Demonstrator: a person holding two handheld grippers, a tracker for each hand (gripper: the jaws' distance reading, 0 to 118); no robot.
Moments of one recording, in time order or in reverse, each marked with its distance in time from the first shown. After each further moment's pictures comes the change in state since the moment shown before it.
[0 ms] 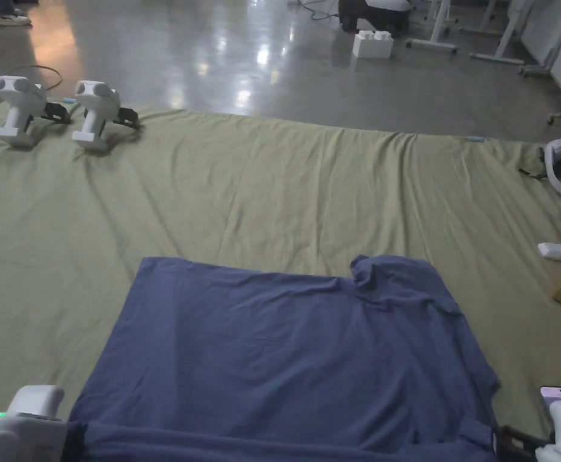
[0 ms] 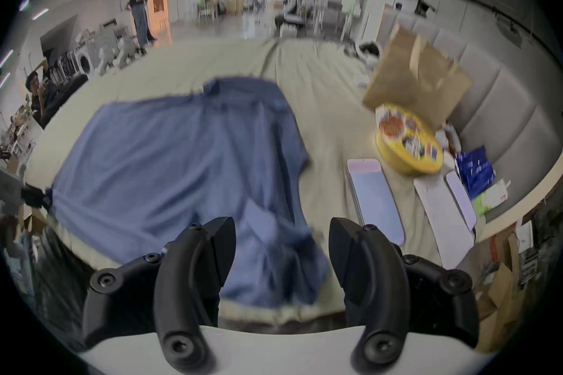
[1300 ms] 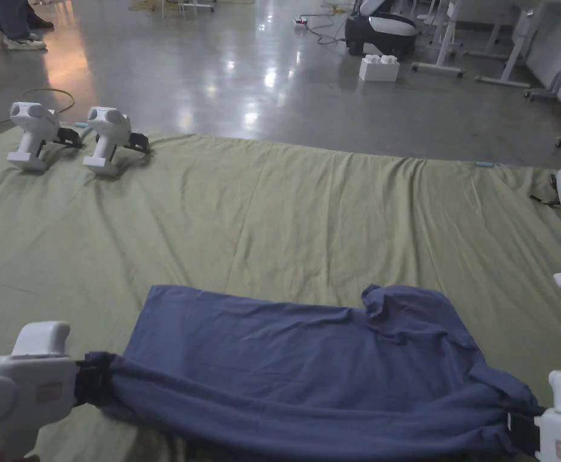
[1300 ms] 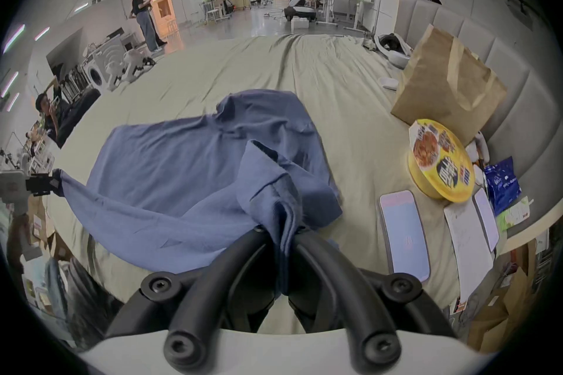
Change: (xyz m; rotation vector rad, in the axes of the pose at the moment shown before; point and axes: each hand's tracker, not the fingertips) left arm -0.001 0.100 0.047 0.269 -0.099 0.073; right arm -0.010 0.096 -0.029 0.024 0.128 -0.057
